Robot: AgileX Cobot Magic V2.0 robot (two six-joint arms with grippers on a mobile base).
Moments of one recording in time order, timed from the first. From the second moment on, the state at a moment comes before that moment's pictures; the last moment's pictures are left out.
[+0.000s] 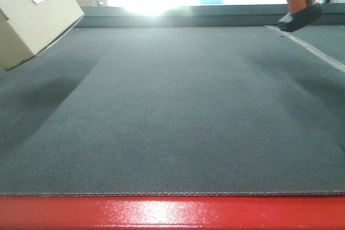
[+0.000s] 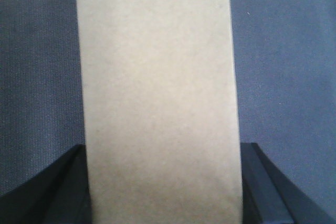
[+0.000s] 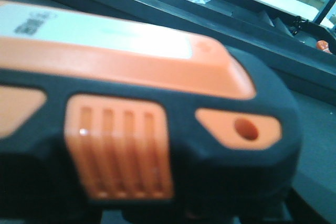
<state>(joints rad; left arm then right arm) 0.16 1.73 -1.76 -0.43 1.23 0.20 0.09 1.75 -1.25 0.65 -0.22 -0.89</state>
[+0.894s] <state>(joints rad) 0.16 1.73 -1.76 -0.43 1.23 0.20 0.19 1.75 -1.25 0.61 -0.20 -0.89</state>
